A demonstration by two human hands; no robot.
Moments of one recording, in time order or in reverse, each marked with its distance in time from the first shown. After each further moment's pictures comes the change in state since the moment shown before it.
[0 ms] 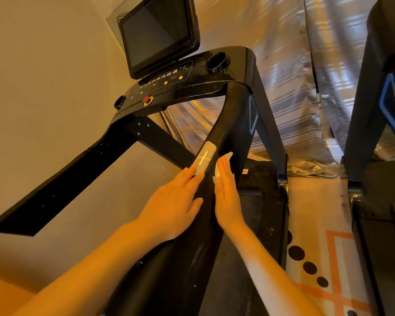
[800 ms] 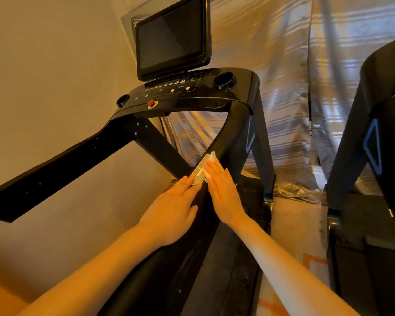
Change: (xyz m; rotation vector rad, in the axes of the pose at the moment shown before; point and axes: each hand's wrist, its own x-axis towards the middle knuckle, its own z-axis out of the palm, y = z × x) left_hand -0.001 -0.002 0.008 -0.085 0.100 0.023; right_hand 0.038 -0.009 -0.032 -0.381 -0.231 -0.307
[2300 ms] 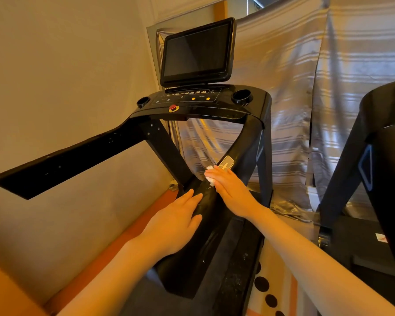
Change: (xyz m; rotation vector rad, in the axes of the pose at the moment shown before) left_hand -0.090 -0.014 -0.004 -0.189 -0.029 -0.117; right_hand -0.002 -0.064 -0.023 -0.239 -0.387 -0.136
